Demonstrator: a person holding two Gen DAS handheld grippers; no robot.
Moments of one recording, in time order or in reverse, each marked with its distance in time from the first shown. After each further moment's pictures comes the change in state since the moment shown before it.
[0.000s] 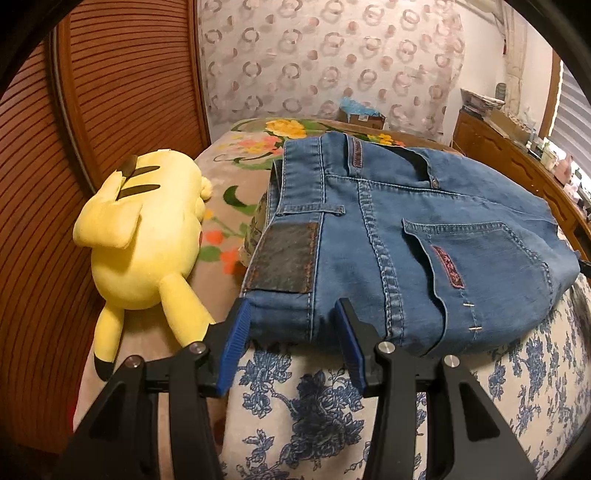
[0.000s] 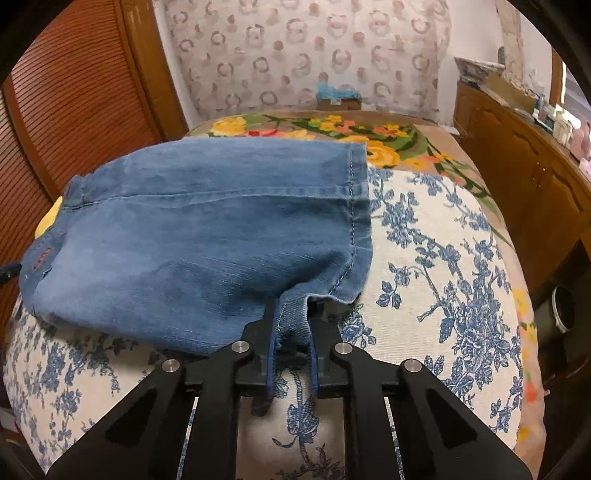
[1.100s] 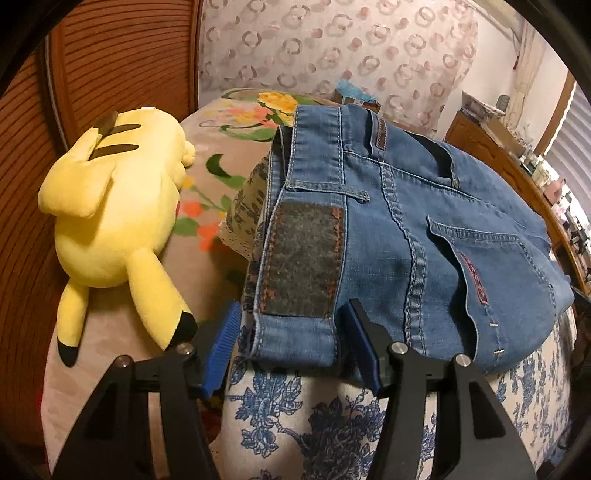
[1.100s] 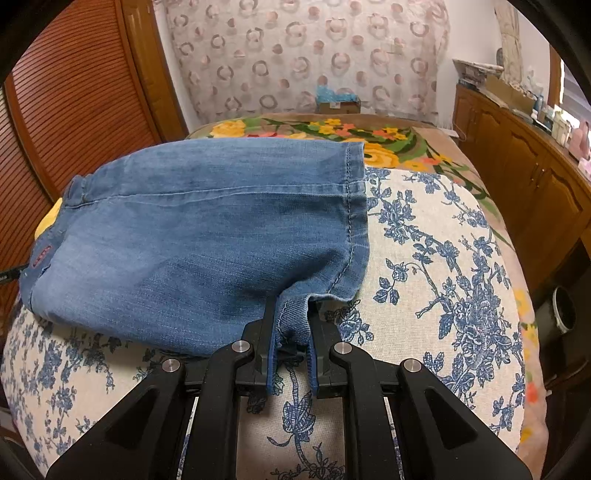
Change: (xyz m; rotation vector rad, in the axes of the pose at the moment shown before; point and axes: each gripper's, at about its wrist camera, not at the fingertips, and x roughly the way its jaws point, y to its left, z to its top) left arm 0.041 0.024 0.008 -0.096 0.102 -0.118; right arm 0.001 -0.003 -0.003 0.004 -0.003 0.000
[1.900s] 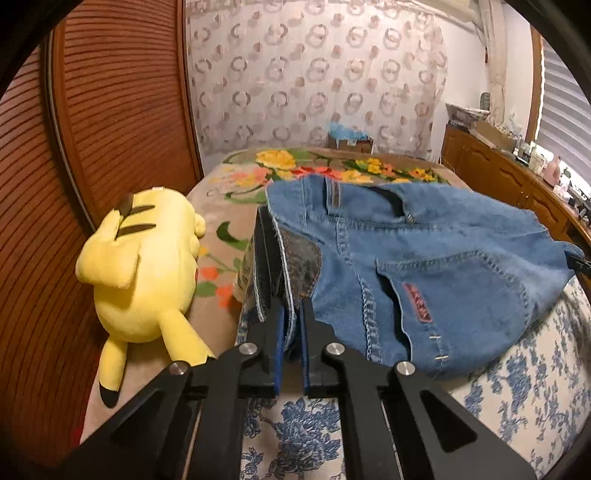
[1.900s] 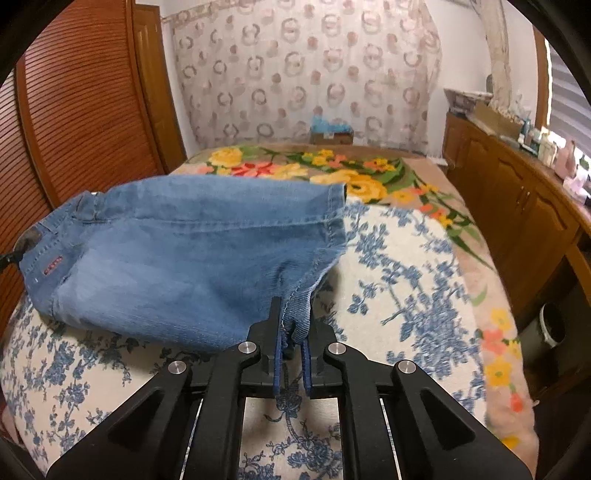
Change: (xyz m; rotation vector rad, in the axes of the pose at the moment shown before) left arm -0.066 -0.049 0.002 0.160 -0.219 0.105; right arm -0.043 0.006 -0.002 -0.031 -0.134 -0.044
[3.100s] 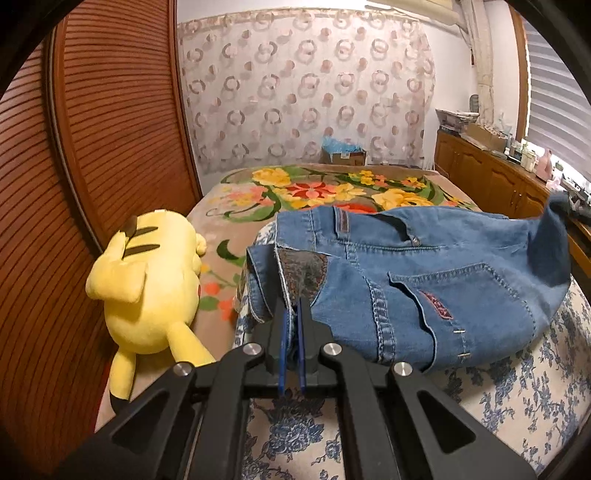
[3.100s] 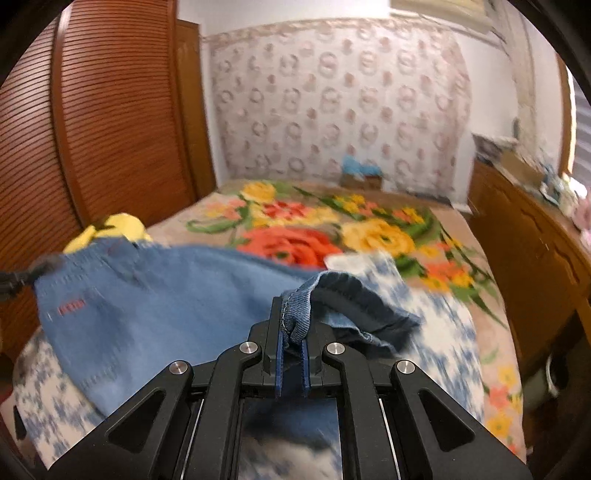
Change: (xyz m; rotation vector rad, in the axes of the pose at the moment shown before) left arm -0.028 -0.013 -0.005 0.040 -0.048 0.008; right arm -0.022 0.055 0.067 -0.110 -0.131 0.104
